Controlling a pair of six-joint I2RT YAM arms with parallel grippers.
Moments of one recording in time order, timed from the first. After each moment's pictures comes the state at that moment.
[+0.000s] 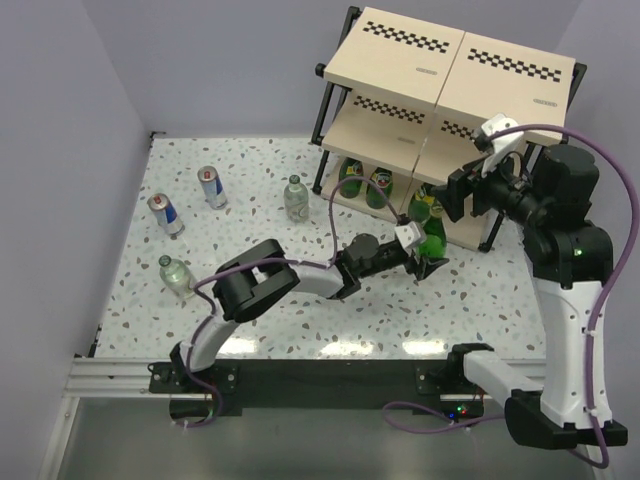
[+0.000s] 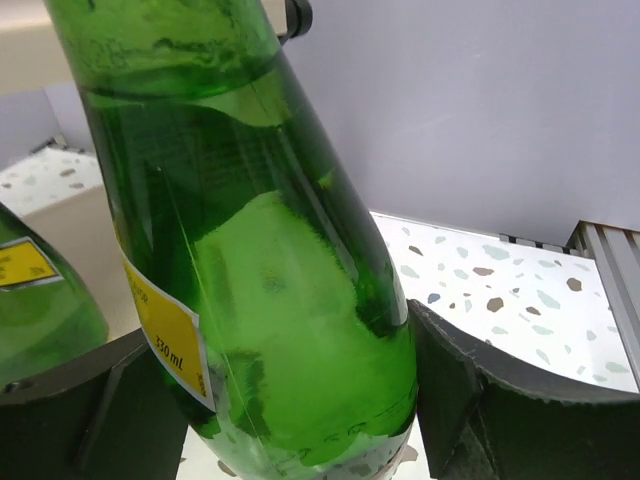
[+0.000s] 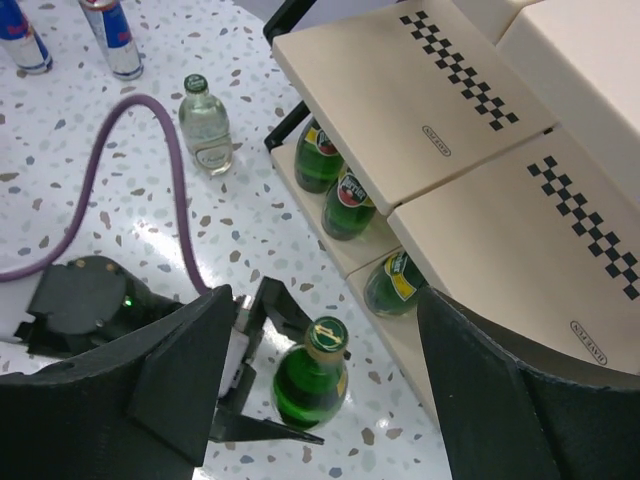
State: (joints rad) left arm -1.06 2.19 1.27 1.11 0.18 -0.06; right arm 0.04 1.02 1.59 -0.89 -0.49 -0.30
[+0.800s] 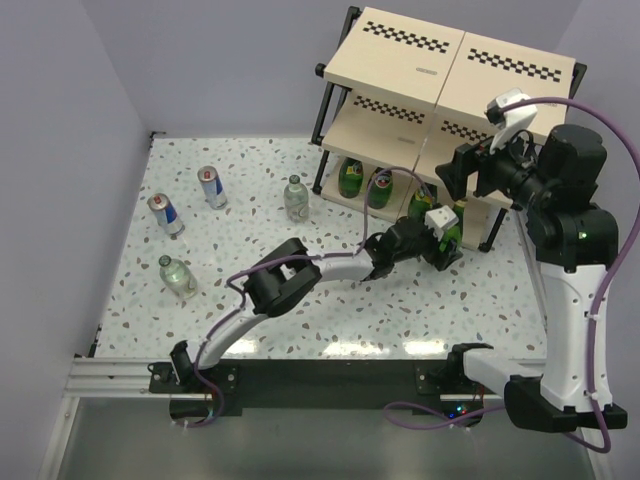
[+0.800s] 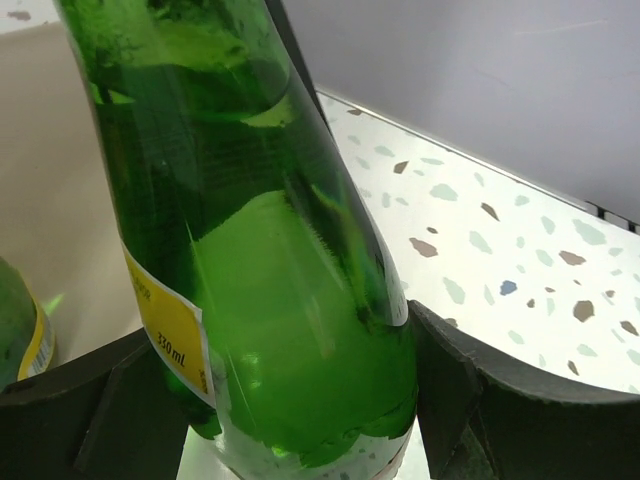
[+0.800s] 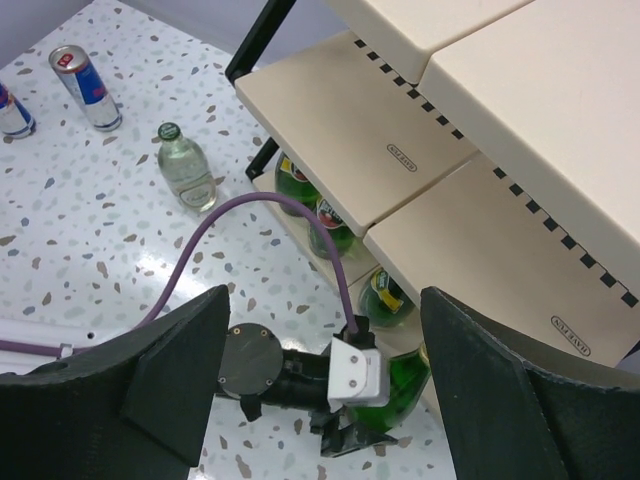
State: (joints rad) left arm -1.05 2.48 1.82 0.55 0.12 -0.17; right arm 0.04 1.11 1.72 -0.89 -0.40 -0.18
